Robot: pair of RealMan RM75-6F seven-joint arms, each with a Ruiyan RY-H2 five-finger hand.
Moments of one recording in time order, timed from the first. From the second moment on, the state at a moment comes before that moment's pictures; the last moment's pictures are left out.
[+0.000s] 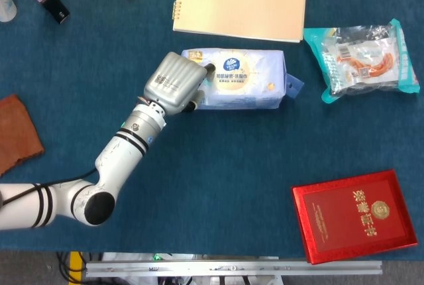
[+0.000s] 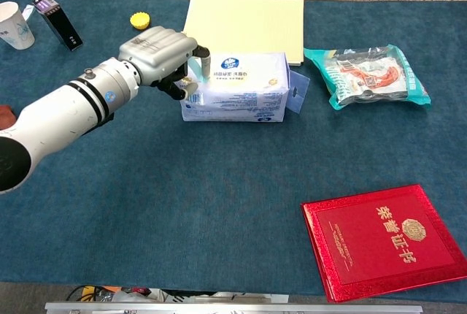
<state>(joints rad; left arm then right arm) -0.90 -1.57 -0.14 -1.62 0.93 1.00 0.62 0.05 -0.96 0.12 -1.63 -1.38 1.46 0.03</state>
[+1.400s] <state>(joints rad) -0.89 -1.56 -0.12 -1.63 0.94 1.00 0.61 0.04 -0.96 0.12 -1.65 -1.38 1.48 0.03</state>
